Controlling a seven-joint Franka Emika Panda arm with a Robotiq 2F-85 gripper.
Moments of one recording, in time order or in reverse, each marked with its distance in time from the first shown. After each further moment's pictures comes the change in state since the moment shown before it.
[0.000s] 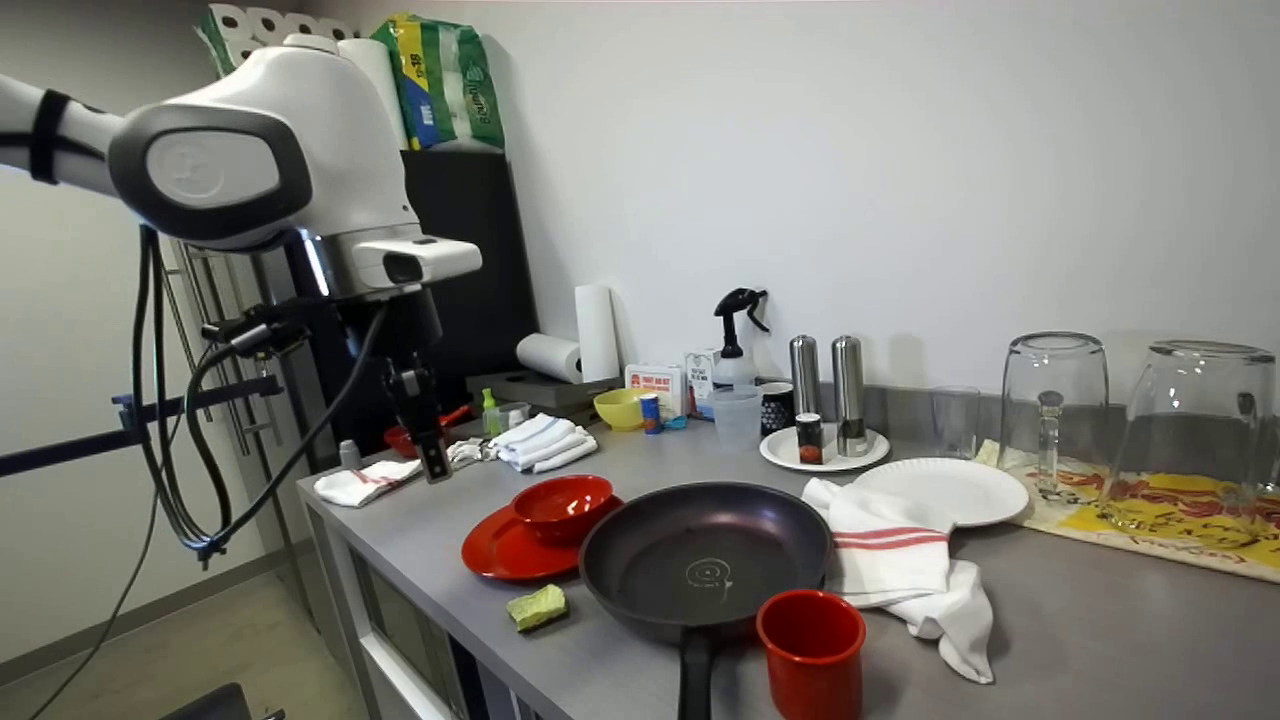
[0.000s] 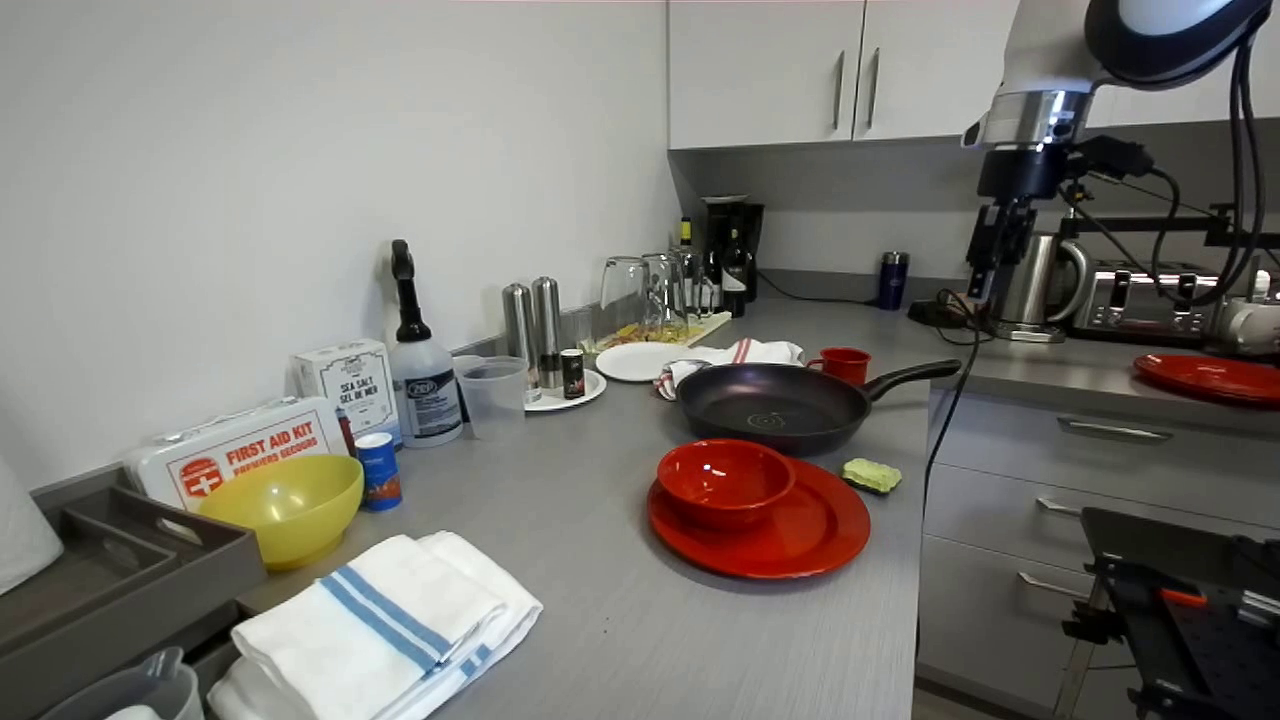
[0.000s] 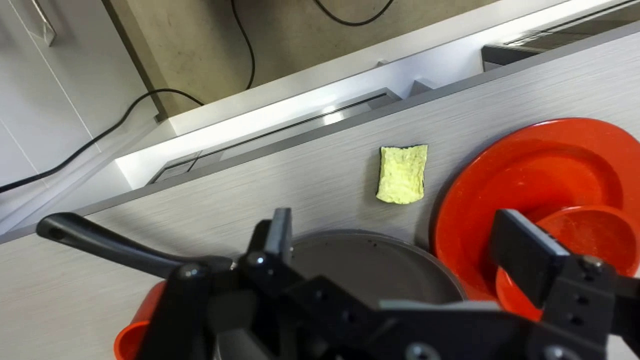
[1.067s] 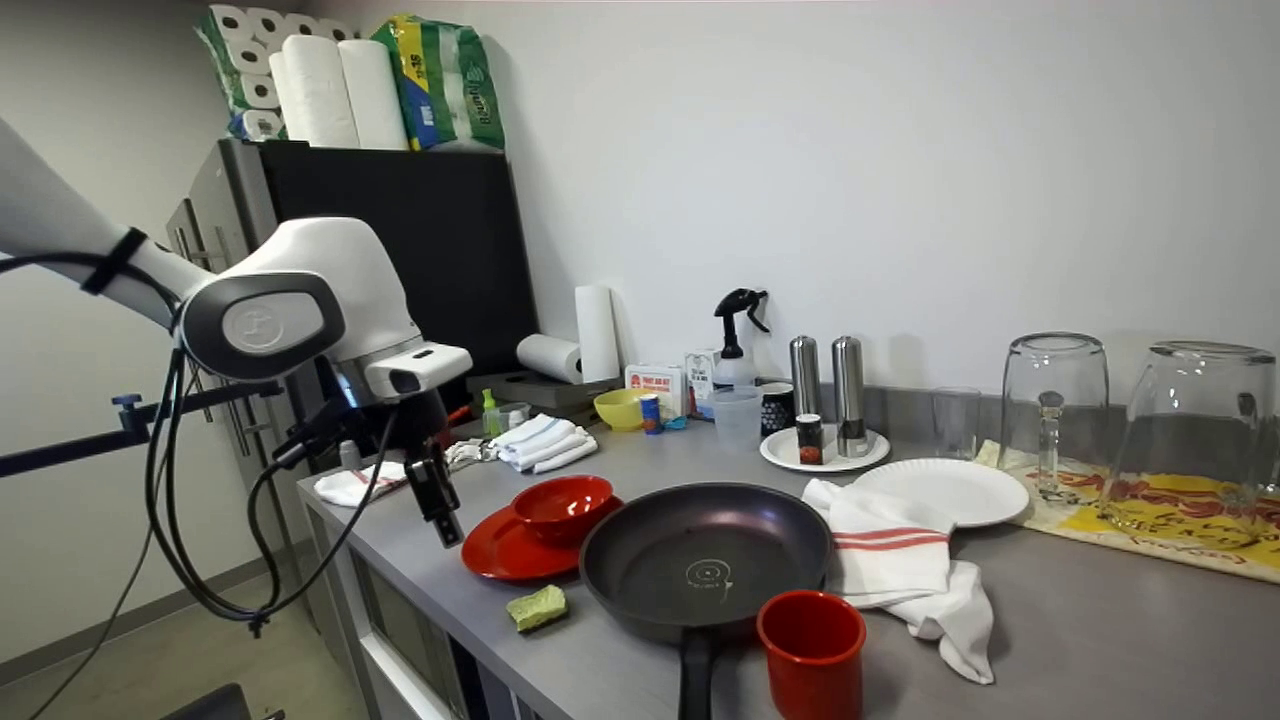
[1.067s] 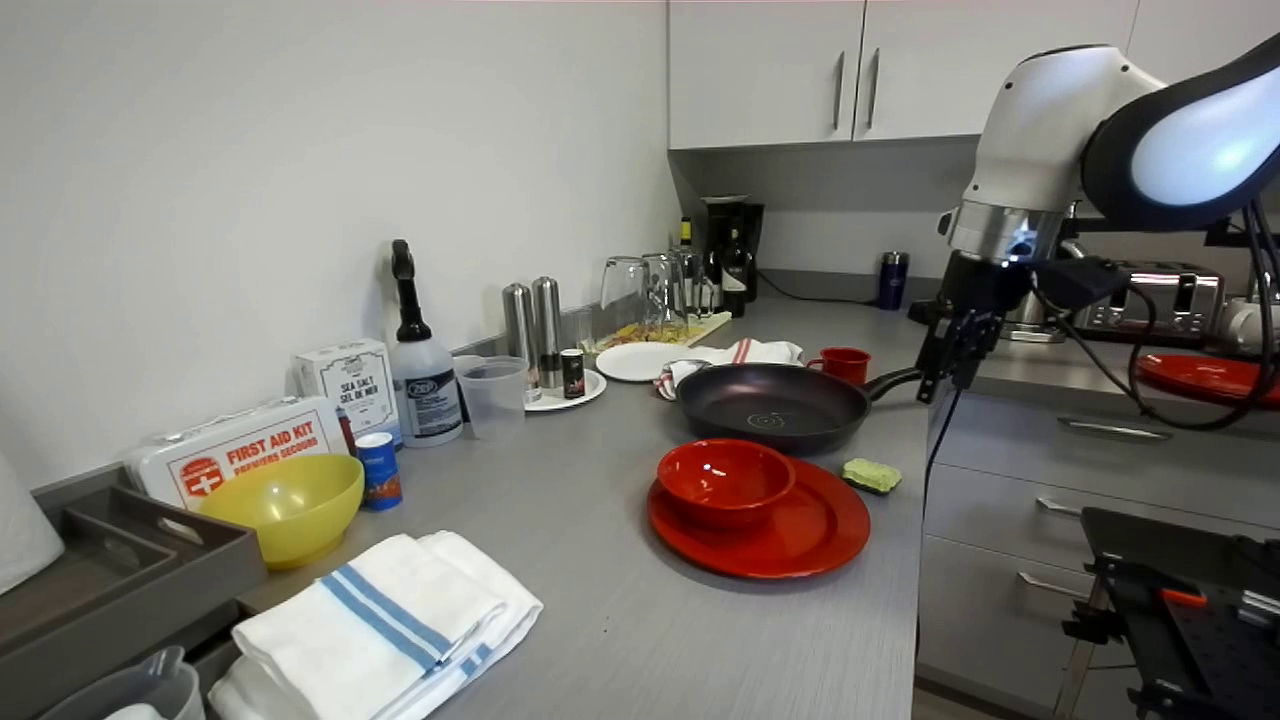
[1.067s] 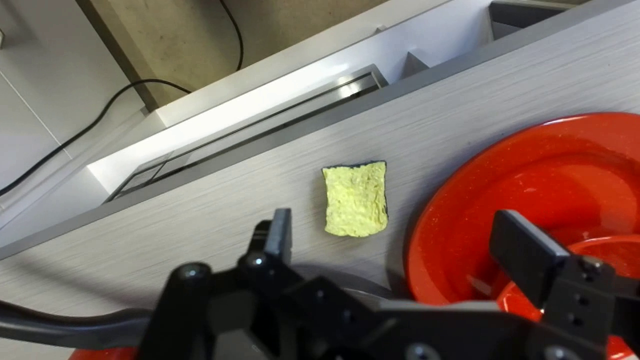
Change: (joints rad) arm 0.013 0.146 0.204 -0.201 -0.001 0.425 0.302
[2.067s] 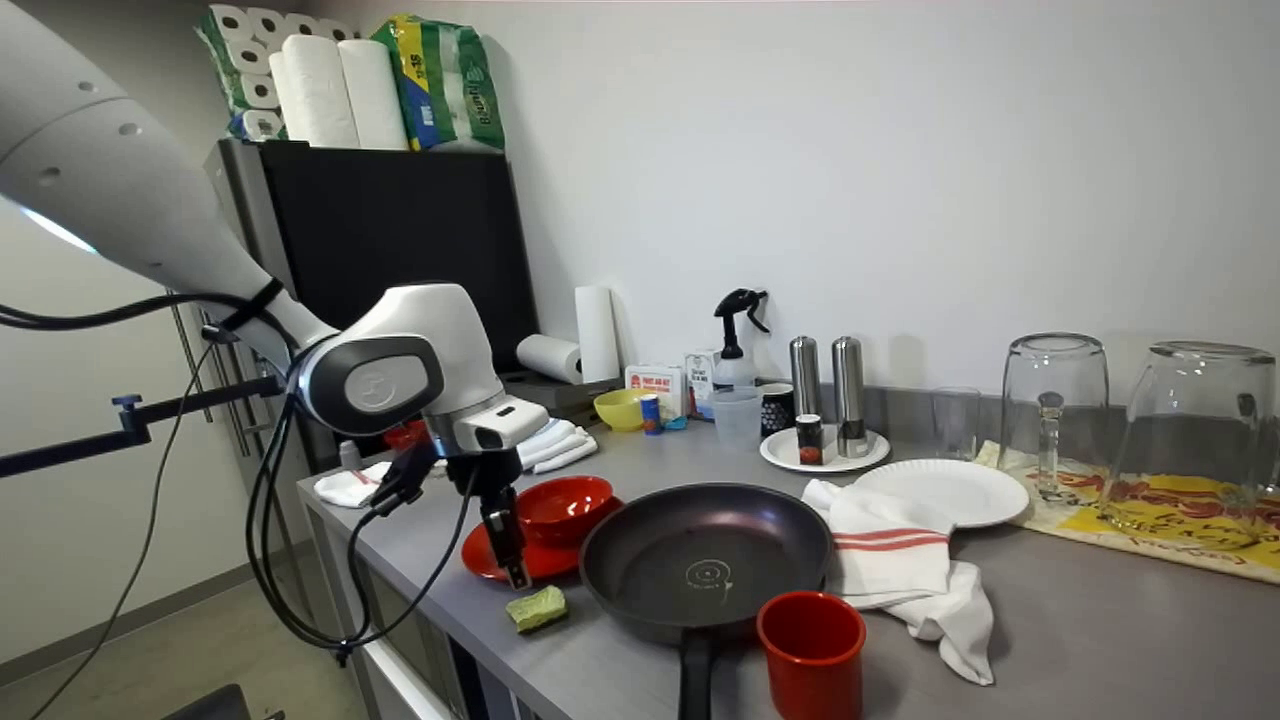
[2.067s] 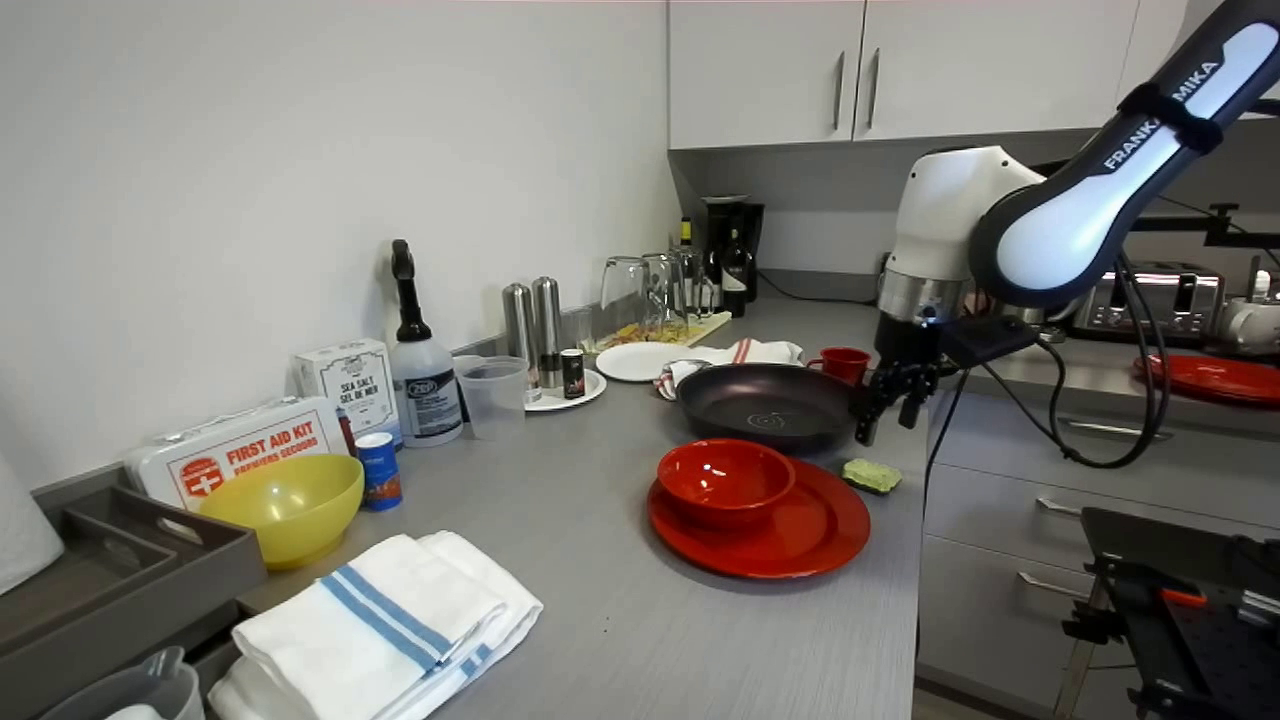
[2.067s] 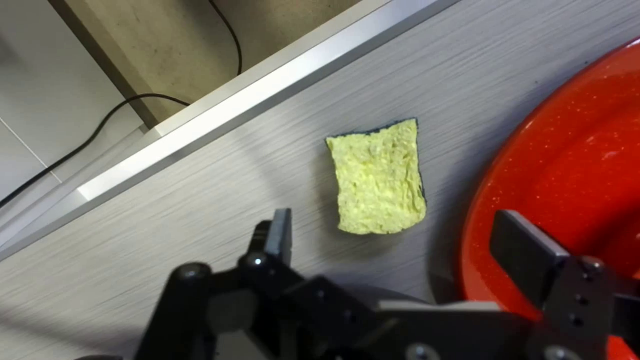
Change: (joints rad) arm -0.021 0.364 -0.032 0.162 -0.043 0.159 0.089
